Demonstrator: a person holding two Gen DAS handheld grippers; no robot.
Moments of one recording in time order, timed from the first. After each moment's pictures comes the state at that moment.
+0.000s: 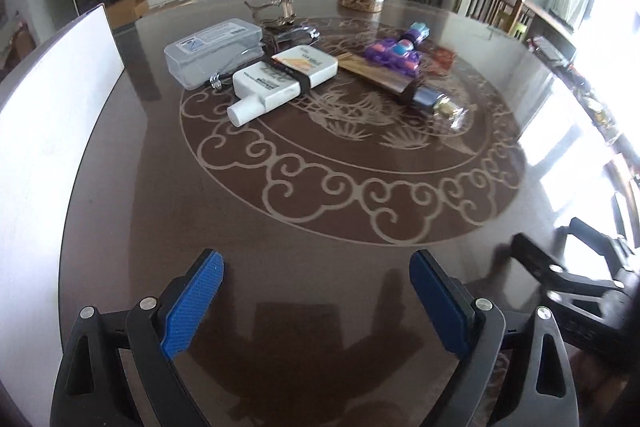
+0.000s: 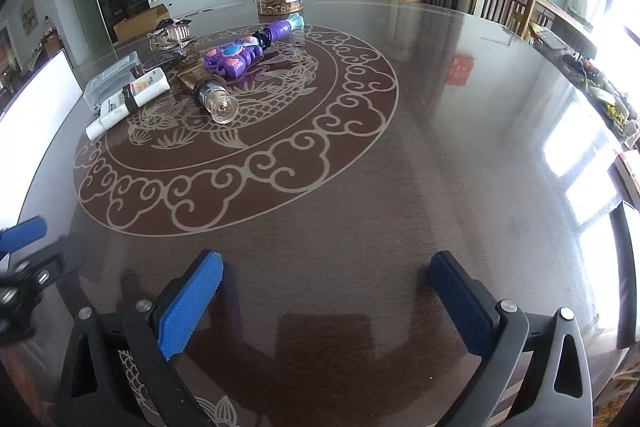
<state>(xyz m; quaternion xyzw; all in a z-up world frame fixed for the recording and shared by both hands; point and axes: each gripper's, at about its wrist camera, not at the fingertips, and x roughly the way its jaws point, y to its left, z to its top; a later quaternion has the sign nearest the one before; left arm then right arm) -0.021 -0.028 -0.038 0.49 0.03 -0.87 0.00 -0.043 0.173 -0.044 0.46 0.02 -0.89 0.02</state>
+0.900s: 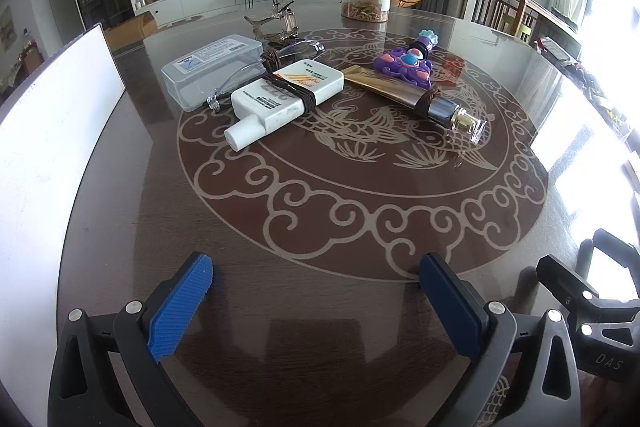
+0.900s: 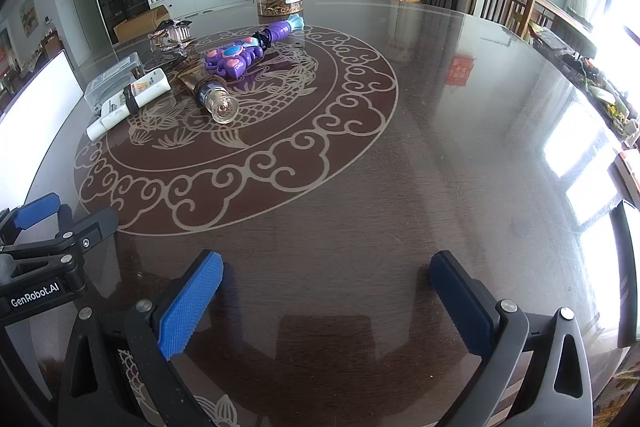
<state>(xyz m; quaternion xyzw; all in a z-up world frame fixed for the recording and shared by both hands) -0.032 -0.023 -0.044 0.46 0.01 -0.89 0.02 -0.044 0.171 -0.045 0.46 0.02 -0.89 0.02</state>
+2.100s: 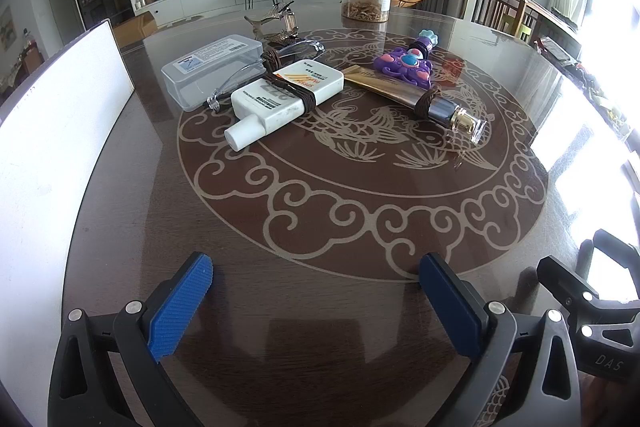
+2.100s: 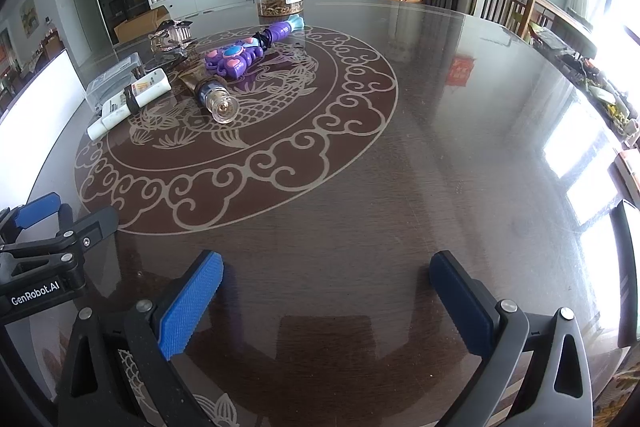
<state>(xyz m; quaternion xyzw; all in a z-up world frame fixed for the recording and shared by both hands) -0.034 -0.023 -0.045 0.46 0.01 -0.89 0.02 -0.048 0.168 -0.048 0.46 0.01 -0.89 0.02</state>
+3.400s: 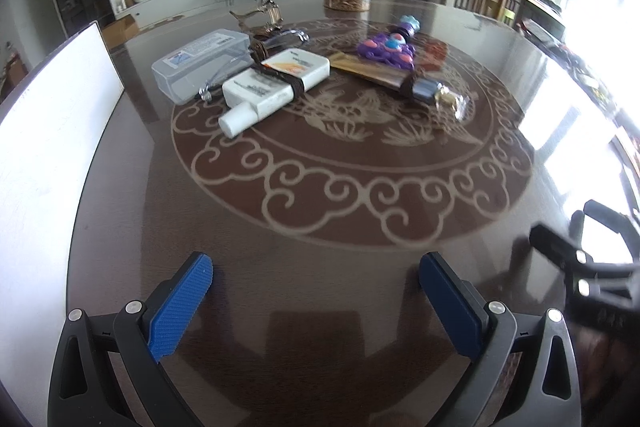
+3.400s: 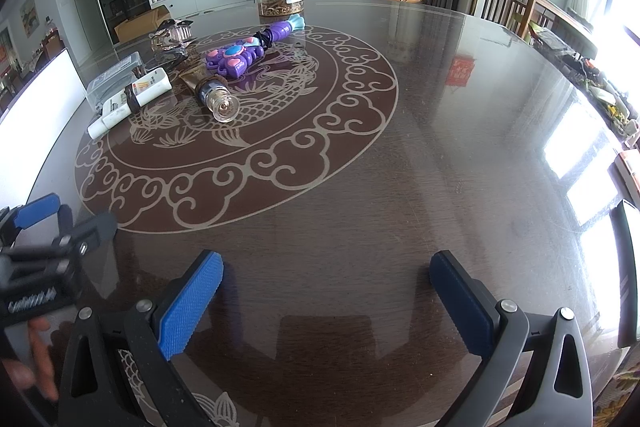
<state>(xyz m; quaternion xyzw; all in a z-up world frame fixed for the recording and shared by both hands) -0.022 -0.027 -0.045 0.47 -0.01 -0.88 -0.02 -0.049 0.166 -0.049 0.46 0.01 -0.89 0.02</state>
